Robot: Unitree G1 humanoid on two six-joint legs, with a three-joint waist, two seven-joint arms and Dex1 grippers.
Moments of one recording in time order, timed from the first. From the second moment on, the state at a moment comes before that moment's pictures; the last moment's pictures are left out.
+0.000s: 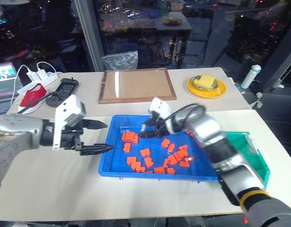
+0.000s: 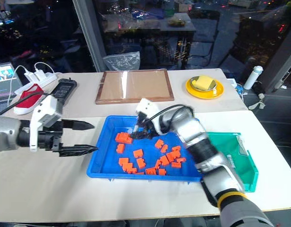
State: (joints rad) left arm -0.47 1.07 0.15 -0.44 -0.81 0.93 -1.06; right arm -0.95 -0.51 0.27 -0.05 0.26 0.90 1.07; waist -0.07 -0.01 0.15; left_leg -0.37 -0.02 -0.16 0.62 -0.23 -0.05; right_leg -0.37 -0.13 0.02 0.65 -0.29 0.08
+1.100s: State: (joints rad) left arm -0.77 0.82 -0.18 -0.14 -0.55 0.74 -1.30; right arm -0.28 -1.28 -0.10 -0.26 0.33 1.12 0.95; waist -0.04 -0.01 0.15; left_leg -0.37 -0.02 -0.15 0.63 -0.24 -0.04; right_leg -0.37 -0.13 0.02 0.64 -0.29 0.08
